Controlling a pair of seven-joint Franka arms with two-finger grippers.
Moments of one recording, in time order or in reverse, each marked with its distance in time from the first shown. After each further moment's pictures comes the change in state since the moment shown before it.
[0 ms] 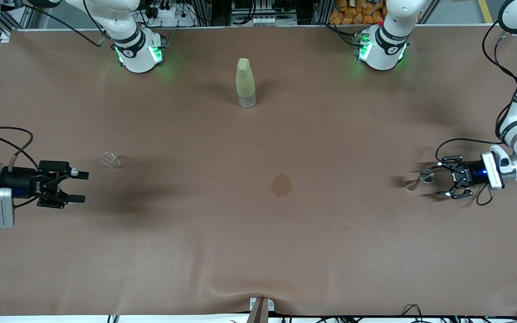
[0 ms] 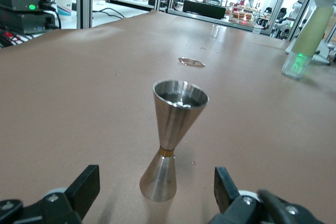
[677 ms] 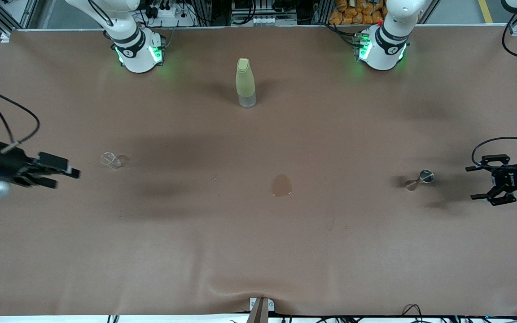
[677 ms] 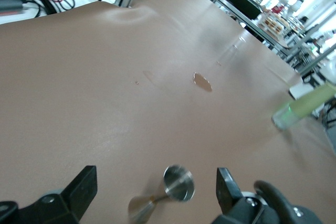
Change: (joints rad) left arm -0.003 -0.149 -0.103 0.173 0.134 -0.071 -0.726; right arm -0.045 -0.277 0.175 -0.126 -0.706 0.196 0.623
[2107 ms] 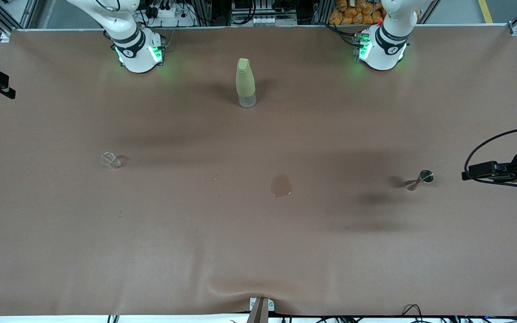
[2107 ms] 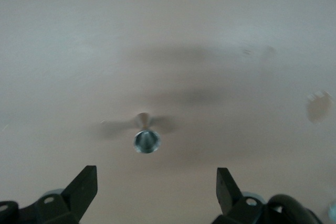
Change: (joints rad) left arm -0.356 -0.303 -0.020 0.096 0.698 0.017 -1.486; right arm -0.048 -0.281 0.033 0.044 -0.280 -0.405 0.031
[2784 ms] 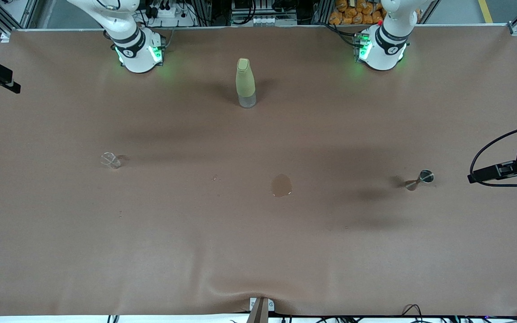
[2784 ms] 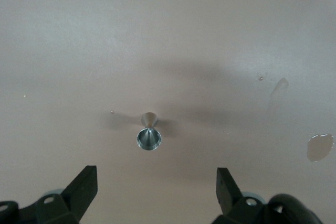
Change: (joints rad) left arm -0.012 -0.045 -0.012 0.003 0.025 0.010 -0.178; right arm -0.007 -0.014 -0.005 -0.015 0.043 -0.033 0.034
